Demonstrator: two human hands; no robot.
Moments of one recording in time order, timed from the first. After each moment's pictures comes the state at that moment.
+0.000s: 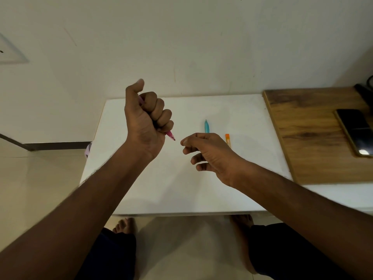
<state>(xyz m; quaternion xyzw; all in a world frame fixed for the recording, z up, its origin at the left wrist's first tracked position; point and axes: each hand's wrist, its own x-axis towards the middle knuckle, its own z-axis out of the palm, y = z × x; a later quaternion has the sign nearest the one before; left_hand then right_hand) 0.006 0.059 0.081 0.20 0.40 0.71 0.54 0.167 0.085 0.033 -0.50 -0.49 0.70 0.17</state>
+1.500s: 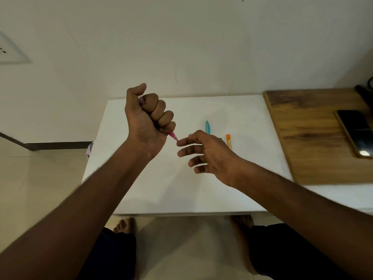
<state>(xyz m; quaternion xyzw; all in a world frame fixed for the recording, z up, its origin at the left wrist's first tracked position) 0.000 0.062 0.078 0.19 0.38 0.69 0.58 0.169 0.085 0.038 -0.48 -0.45 0.74 0.12</state>
